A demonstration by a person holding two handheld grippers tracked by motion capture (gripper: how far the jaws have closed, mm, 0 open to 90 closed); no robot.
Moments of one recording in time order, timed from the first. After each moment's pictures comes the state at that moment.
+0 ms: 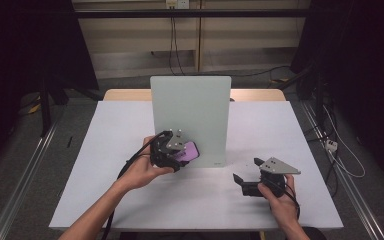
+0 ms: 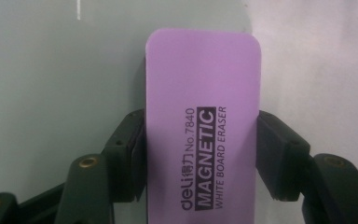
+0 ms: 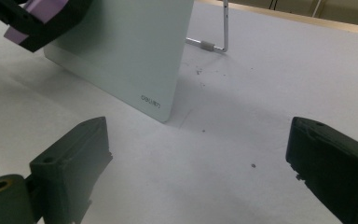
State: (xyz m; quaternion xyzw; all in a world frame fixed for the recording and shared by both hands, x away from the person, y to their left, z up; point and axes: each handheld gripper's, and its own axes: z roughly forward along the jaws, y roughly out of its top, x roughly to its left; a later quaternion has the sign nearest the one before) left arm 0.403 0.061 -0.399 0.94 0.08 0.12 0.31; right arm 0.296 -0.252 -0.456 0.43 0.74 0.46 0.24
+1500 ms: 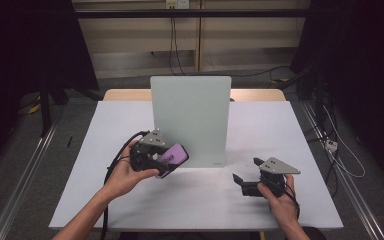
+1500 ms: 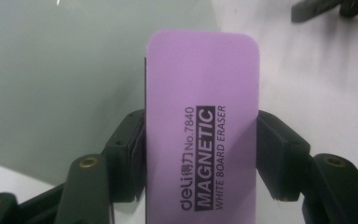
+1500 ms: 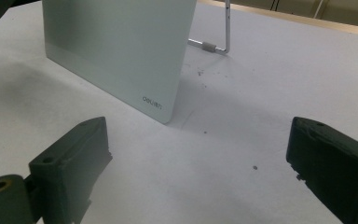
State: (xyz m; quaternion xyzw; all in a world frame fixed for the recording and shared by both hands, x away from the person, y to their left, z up) left arm 0.388 0.111 -0.384 0.91 0.17 0.04 0.38; right arm 0.296 -0.252 -0.456 0.43 0.74 0.46 0.24
